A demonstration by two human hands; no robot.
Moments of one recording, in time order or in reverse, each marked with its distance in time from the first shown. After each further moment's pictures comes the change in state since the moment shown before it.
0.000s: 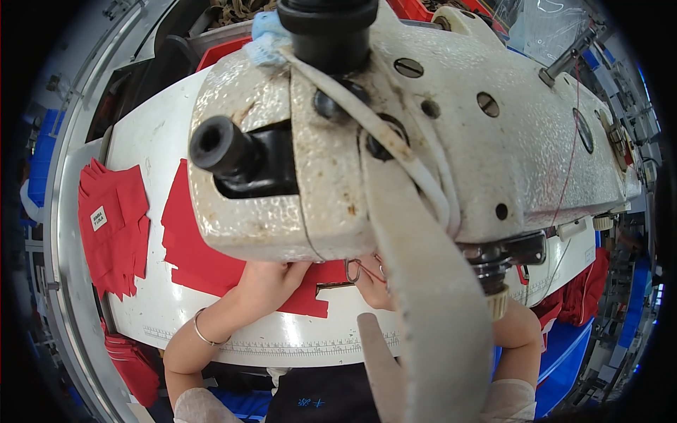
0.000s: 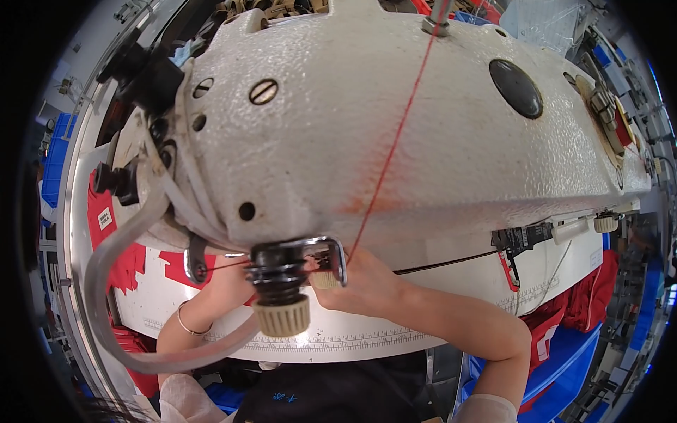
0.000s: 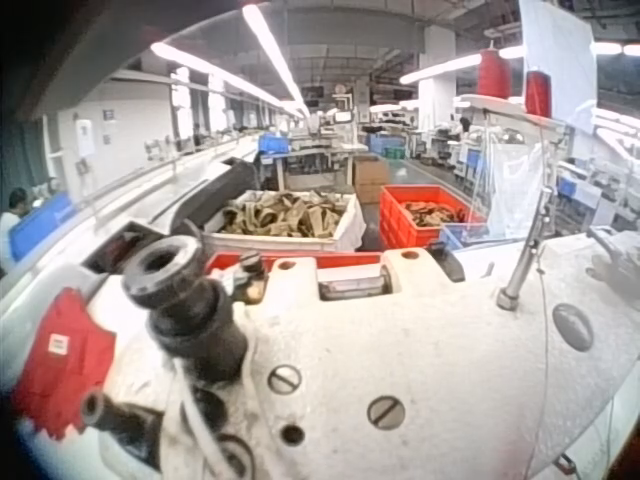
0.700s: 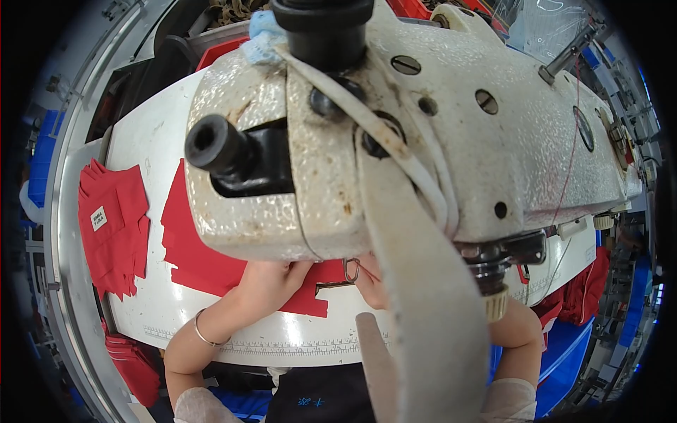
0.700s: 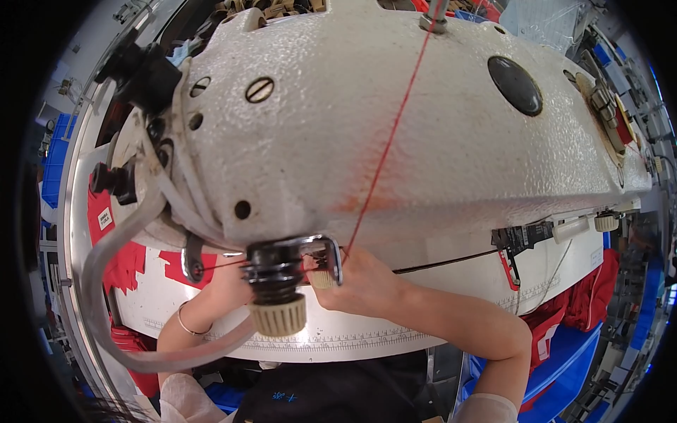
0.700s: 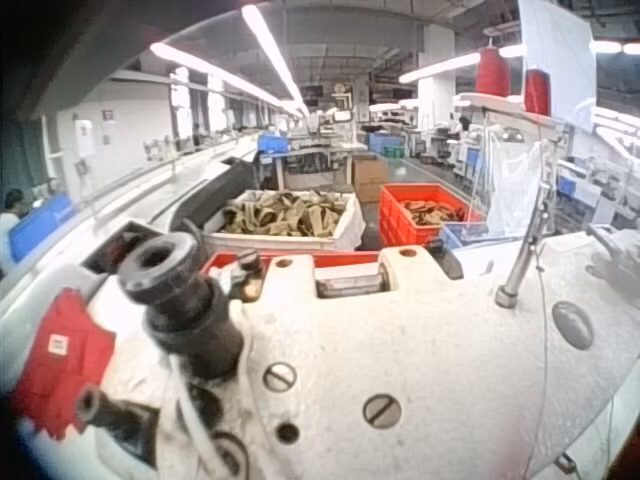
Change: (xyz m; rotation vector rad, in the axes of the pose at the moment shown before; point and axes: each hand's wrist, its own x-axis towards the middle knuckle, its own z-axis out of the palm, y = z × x) left_hand 0.001 0.001 0.001 -0.004 -0.010 -0.032; right_hand 0.011 0.004 -0.016 -0.274 -0.149 -0.330
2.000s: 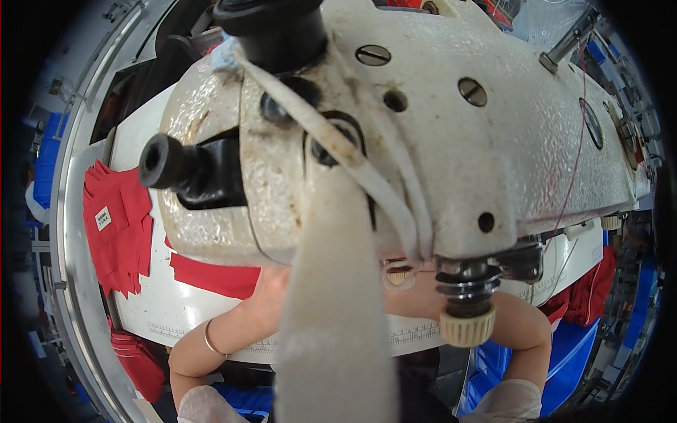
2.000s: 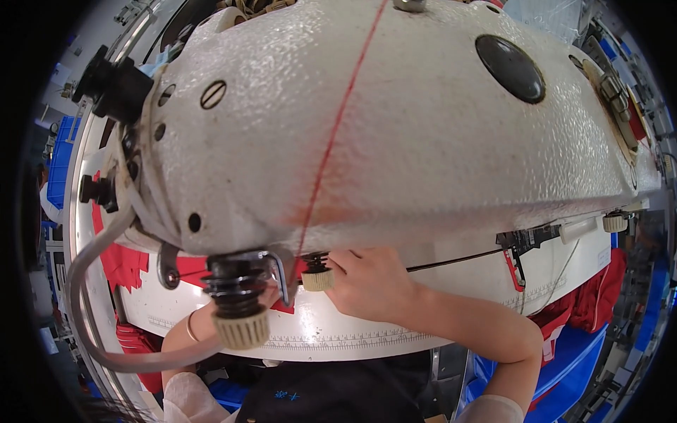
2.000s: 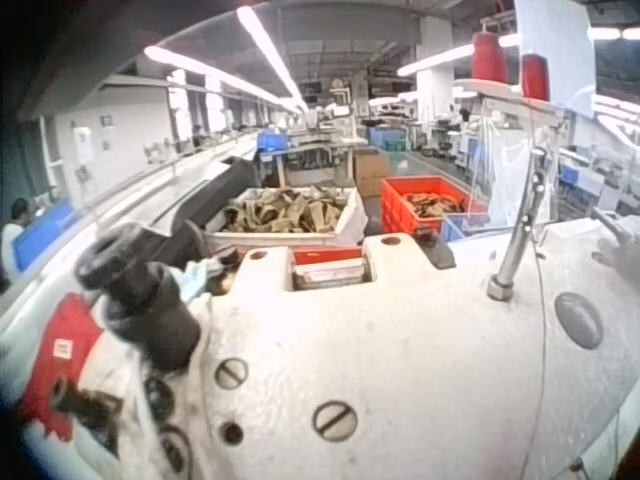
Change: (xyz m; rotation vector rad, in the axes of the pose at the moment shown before) left_hand -0.022 -0.017 0.017 0.383 -0.075 0.397; right_hand -0.014 -0.002 -0.009 0.163 -0.004 0.224
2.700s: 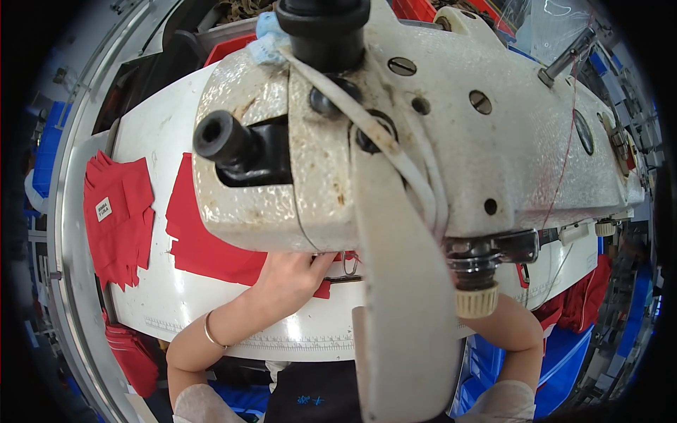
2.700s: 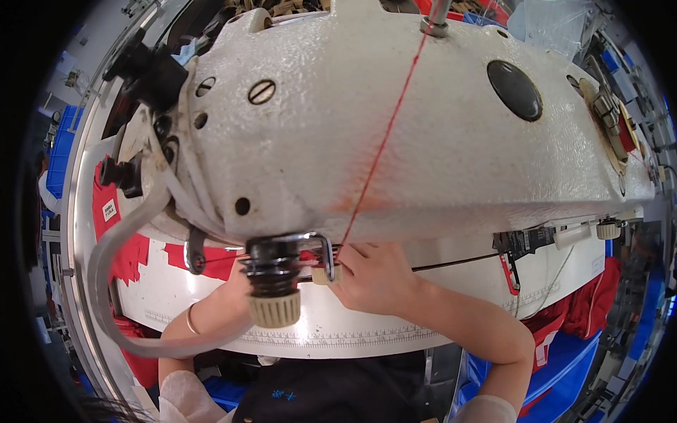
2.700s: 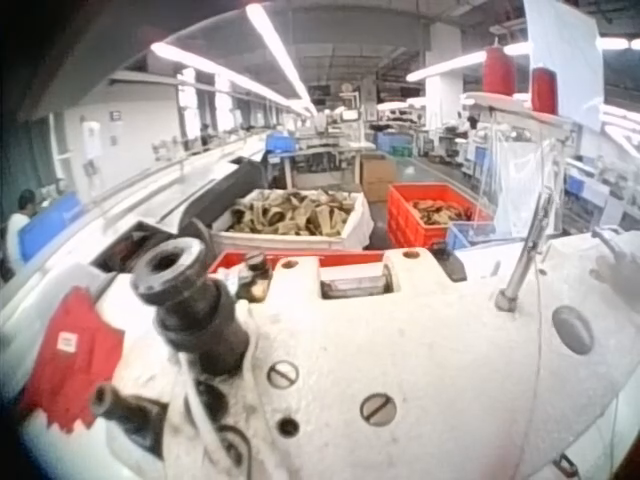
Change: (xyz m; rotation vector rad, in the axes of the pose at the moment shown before) left_hand 0.029 0.002 0.002 0.241 0.084 0.079; right_hand 0.002 0.007 -0.004 -0.057 0.166 0.018
